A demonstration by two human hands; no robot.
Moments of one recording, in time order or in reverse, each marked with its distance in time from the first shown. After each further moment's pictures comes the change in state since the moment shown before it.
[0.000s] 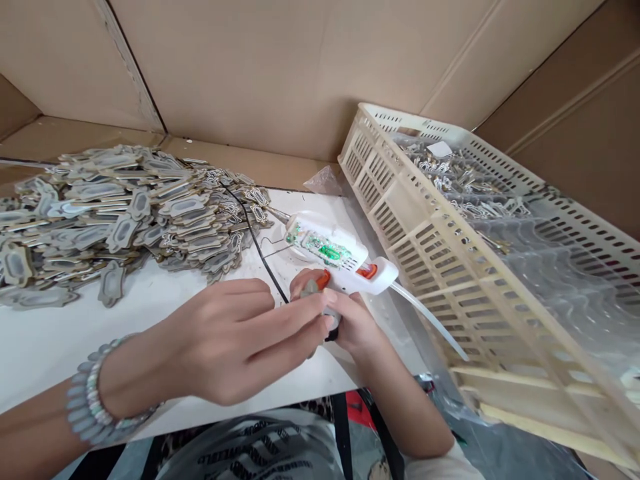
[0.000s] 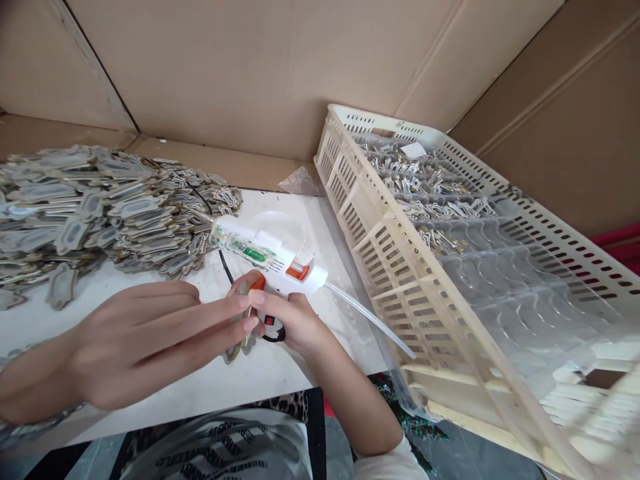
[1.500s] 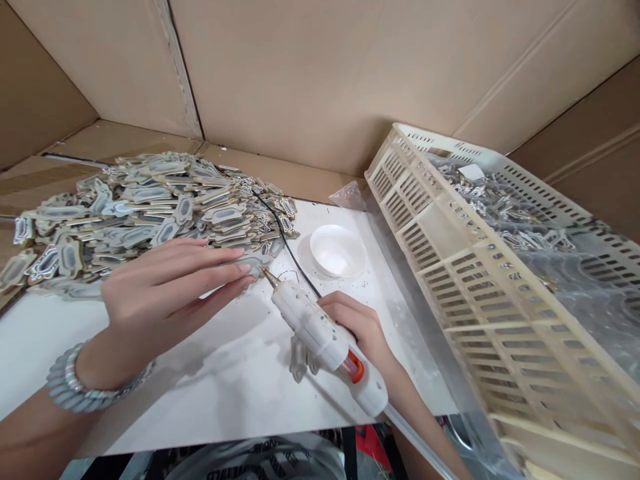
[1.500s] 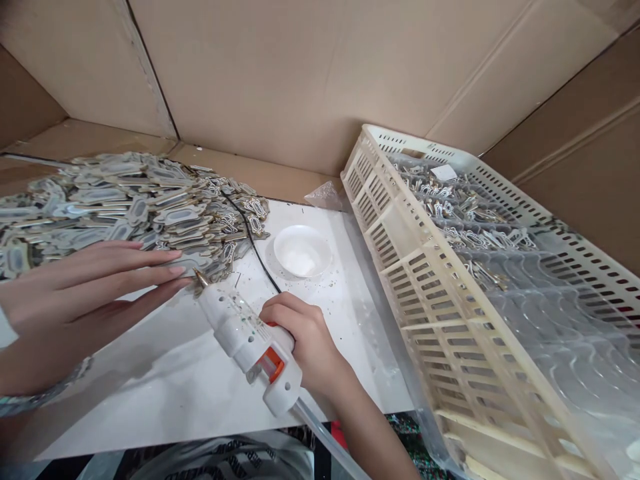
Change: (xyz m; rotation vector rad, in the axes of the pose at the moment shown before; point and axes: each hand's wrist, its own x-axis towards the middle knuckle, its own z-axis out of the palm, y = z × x) left_hand -0.069 -0.043 -0.028 0.300 0.226 -0.354; right_hand -0.001 0.006 0.004 -0.596 -0.078 -0.331
